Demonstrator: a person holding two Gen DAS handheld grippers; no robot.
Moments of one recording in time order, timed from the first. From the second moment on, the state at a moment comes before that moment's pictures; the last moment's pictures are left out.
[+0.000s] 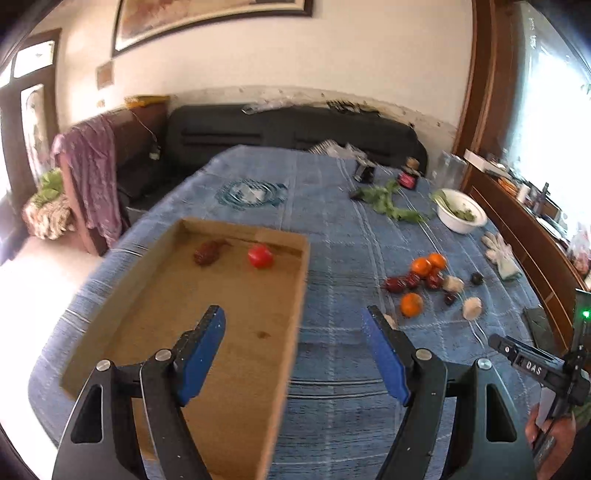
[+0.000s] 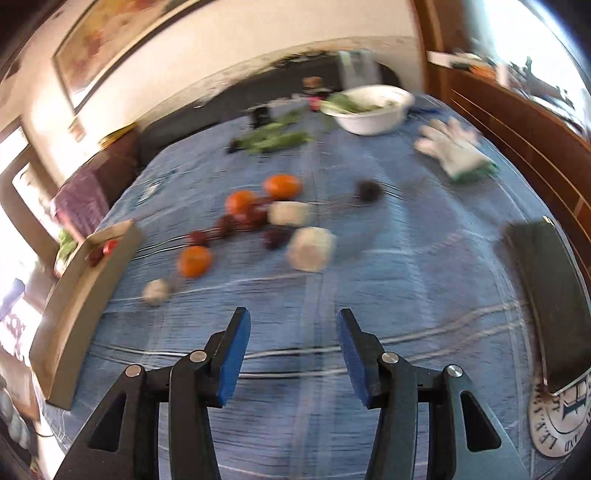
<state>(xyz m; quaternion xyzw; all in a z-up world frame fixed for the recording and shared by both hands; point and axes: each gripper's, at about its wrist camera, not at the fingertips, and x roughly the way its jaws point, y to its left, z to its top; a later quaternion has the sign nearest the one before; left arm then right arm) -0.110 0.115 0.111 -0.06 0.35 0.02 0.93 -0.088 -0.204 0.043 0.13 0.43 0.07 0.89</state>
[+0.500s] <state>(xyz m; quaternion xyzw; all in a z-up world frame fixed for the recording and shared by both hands) -0.056 0.049 0.057 -0.03 0.41 -0.10 0.91 -0.038 -0.195 0.039 0.11 0.43 0.08 0.89</state>
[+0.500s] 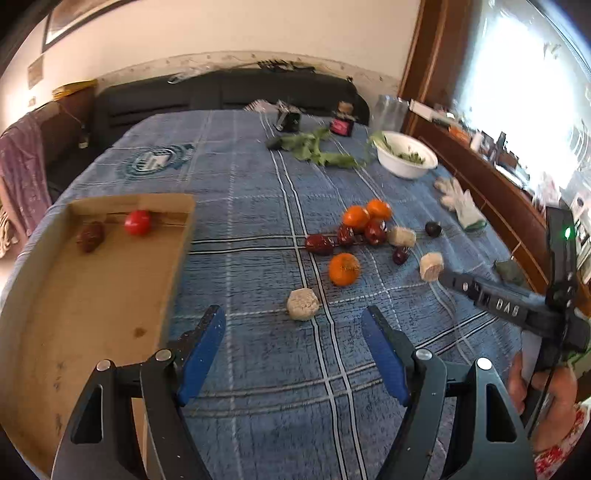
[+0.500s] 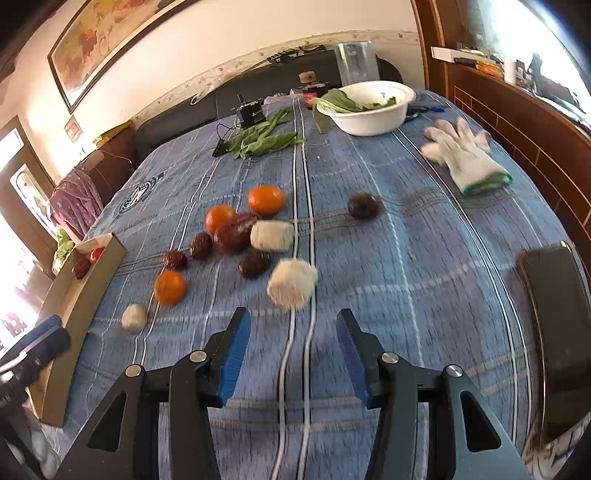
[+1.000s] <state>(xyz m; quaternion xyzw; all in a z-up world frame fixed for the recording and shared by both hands) -0.007 0.025 0.011 -0.02 0.46 -0.14 0.88 -0.009 -0.190 0.024 0.11 0.44 0.08 0.89</state>
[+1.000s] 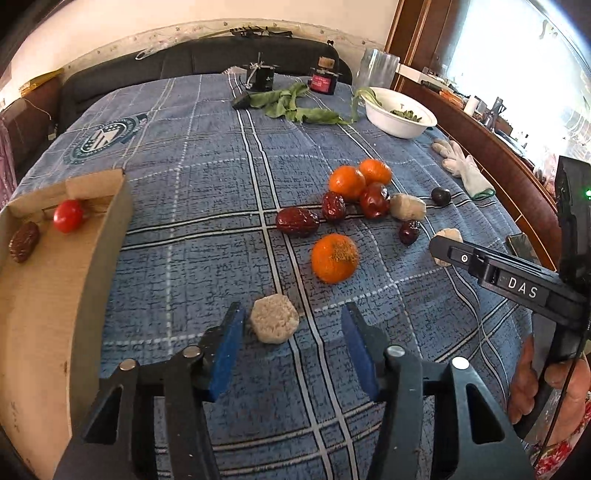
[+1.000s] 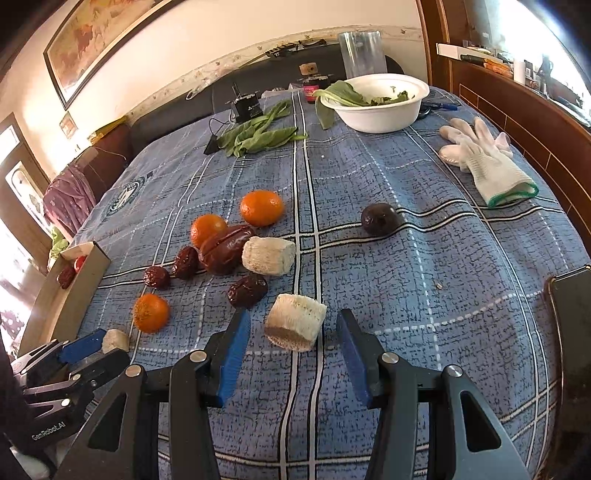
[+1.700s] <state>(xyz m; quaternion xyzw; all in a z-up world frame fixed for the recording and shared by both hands) -0.050 0.048 0.051 -0.03 0.41 -0.12 0.90 -0.029 -0.180 0.042 0.12 0.42 0.09 0.90</state>
